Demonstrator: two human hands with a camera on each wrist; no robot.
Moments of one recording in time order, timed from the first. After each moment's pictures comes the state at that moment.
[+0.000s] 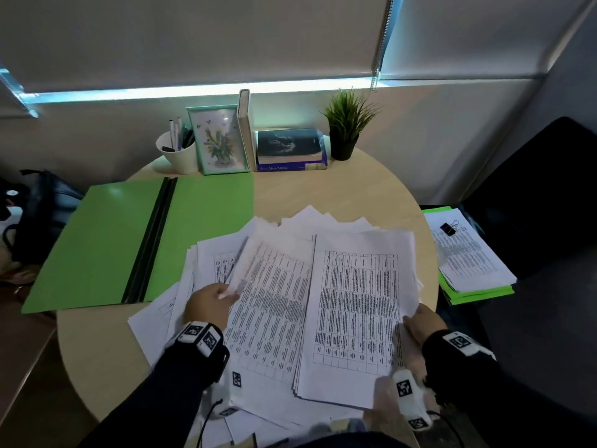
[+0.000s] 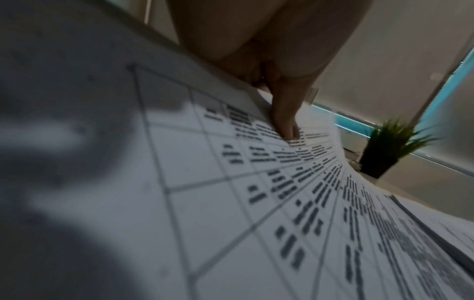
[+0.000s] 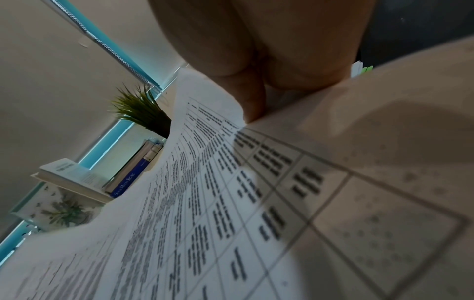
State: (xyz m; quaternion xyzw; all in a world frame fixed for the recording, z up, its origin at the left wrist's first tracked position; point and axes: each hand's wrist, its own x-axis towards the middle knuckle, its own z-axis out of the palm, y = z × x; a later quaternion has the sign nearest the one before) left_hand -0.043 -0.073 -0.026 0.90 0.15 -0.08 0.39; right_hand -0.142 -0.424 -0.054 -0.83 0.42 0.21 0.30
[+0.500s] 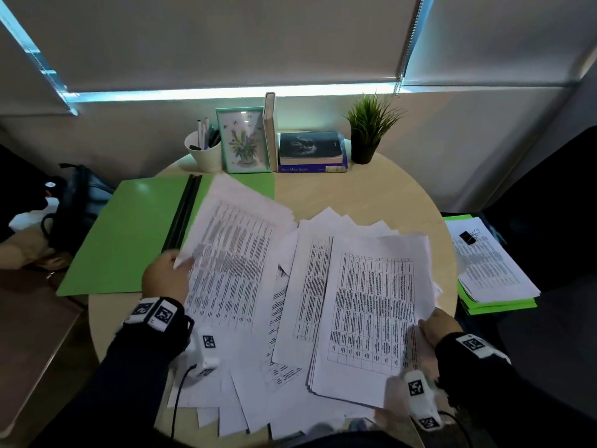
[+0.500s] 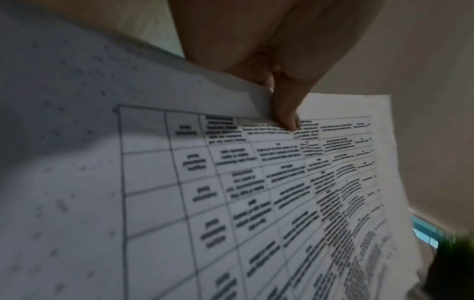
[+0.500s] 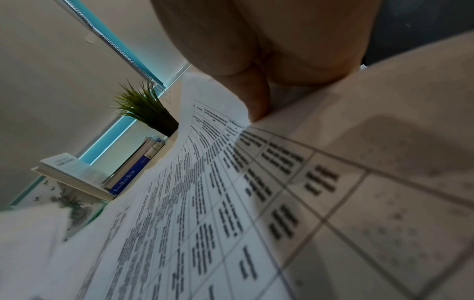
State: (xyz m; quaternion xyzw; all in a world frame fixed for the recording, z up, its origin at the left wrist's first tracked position) left_hand -0.023 -0.004 0.034 0.91 0.20 0.04 0.37; right_hand -0.138 -0.417 -0.054 -0.85 0.39 0.26 0.25
